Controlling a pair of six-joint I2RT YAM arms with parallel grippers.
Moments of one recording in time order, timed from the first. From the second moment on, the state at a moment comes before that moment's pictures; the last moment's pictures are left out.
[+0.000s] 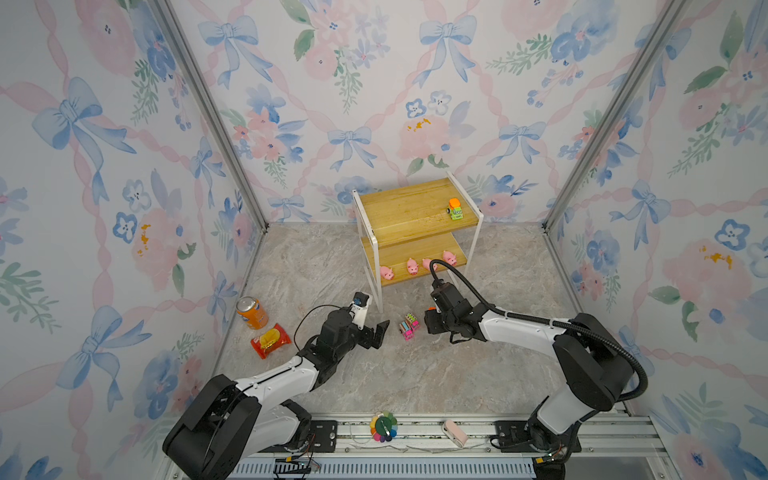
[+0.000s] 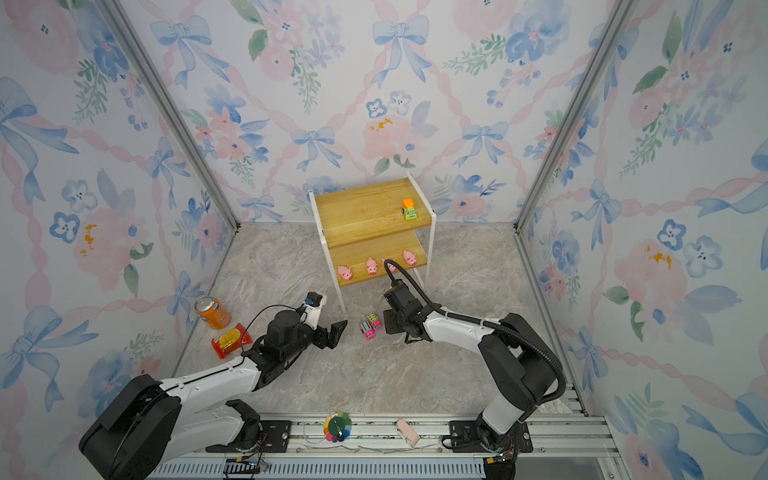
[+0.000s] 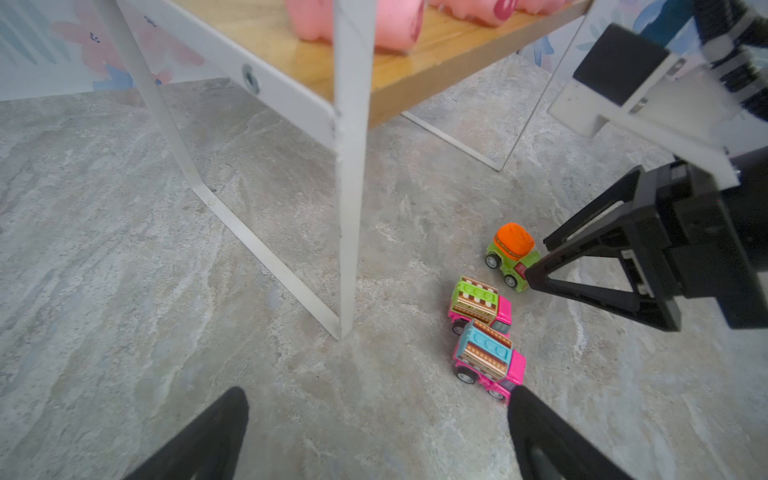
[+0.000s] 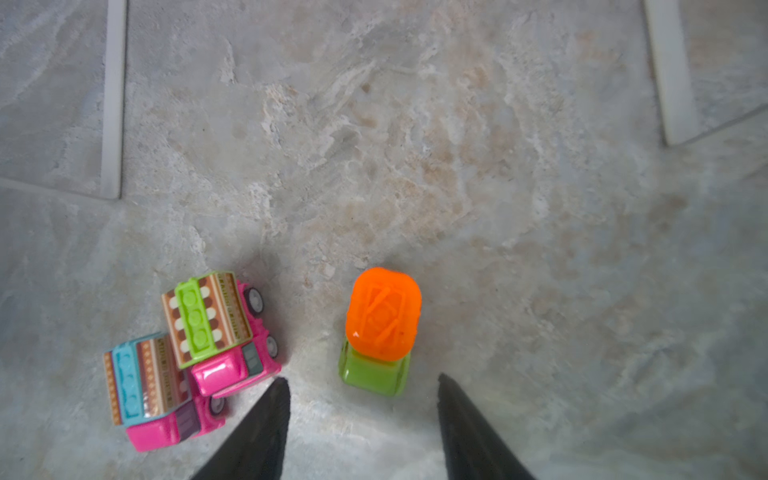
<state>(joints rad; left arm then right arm) -0.56 1.17 0.31 0.43 0.03 -0.11 0.71 1.65 0.90 -0.24 0.14 0.44</state>
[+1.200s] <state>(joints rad) -0.56 1.19 0.31 0.43 0.02 -0.11 0.70 1.74 0.94 -0.22 0.12 0.42</state>
